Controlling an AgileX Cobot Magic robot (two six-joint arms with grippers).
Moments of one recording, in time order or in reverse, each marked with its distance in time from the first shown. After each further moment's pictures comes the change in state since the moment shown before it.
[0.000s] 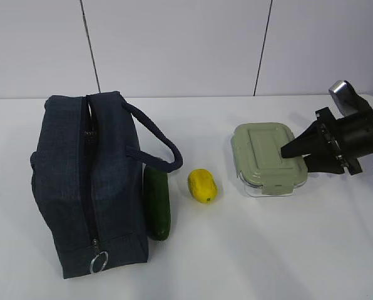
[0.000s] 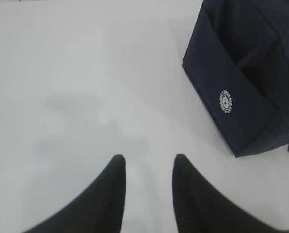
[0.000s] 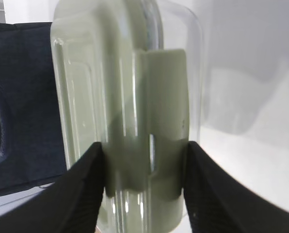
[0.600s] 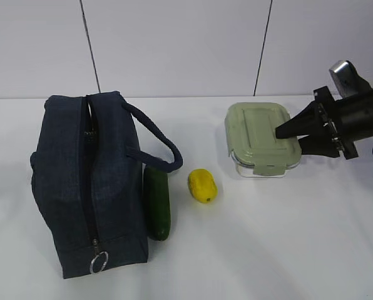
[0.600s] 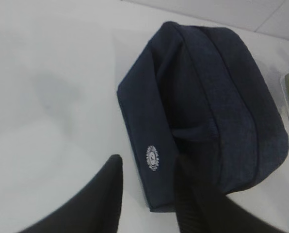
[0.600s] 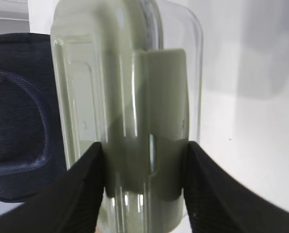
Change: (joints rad) left arm 0.000 0.561 -0.080 -0.392 -0.323 0.071; right arm 0.033 -0.073 0.002 0.056 0.000 0.035
